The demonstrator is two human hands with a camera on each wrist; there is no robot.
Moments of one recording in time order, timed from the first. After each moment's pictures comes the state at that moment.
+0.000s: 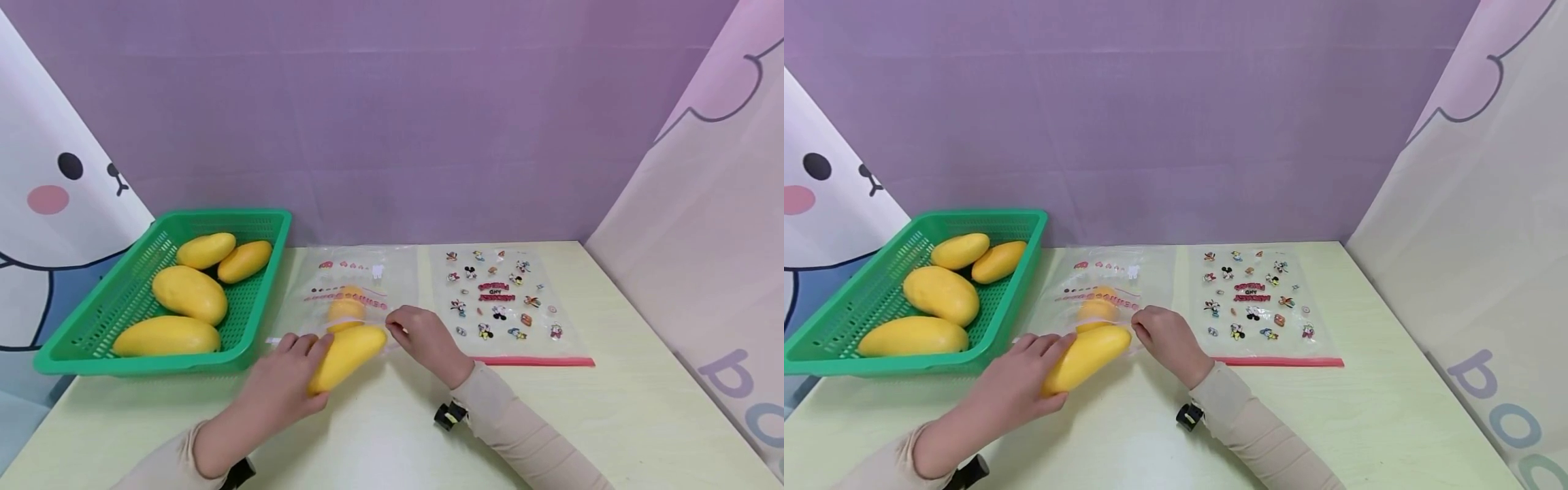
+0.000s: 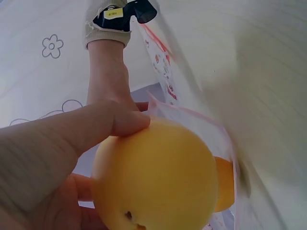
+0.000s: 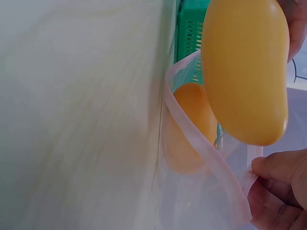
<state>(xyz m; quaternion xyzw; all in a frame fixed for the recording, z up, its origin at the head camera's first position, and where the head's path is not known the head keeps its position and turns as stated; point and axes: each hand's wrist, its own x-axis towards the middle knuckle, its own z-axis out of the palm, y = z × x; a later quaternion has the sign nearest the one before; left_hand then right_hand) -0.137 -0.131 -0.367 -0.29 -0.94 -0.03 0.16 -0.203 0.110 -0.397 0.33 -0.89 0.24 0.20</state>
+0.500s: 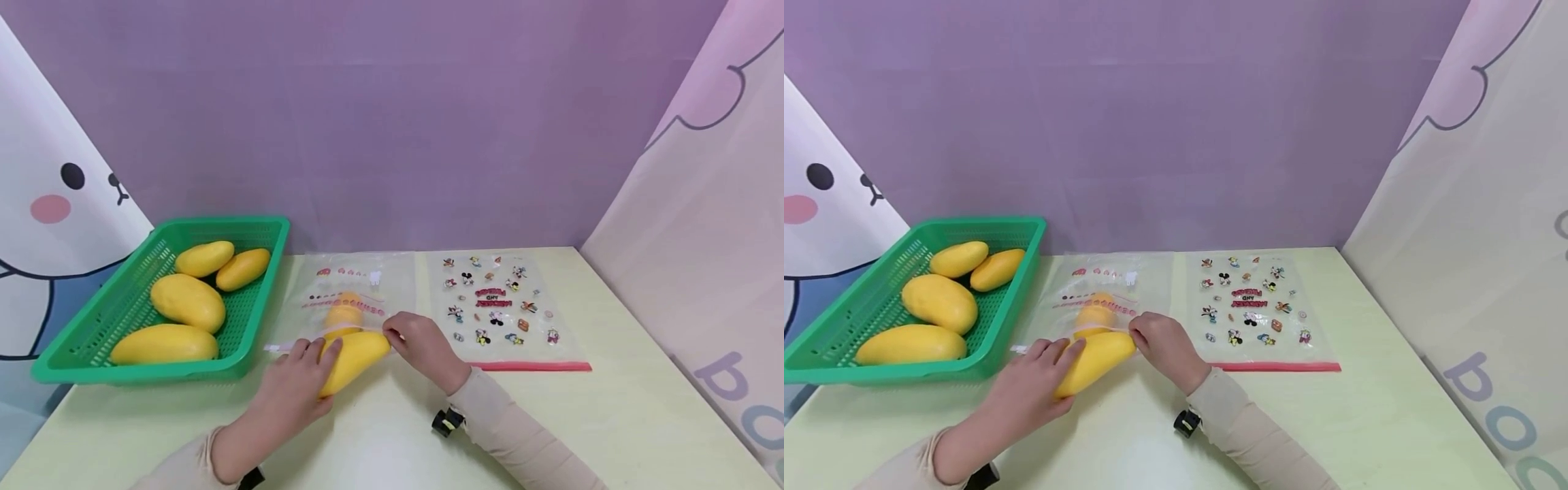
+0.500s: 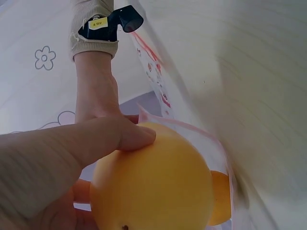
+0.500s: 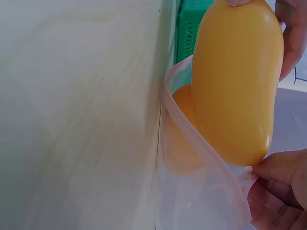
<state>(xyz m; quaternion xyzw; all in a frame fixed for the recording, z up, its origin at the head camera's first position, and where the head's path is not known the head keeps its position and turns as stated) -0.138 -0.117 -0.377 -0.29 -0.94 0.03 0.18 -0.202 0.109 -0.400 0.32 -0.89 0.24 0.20</state>
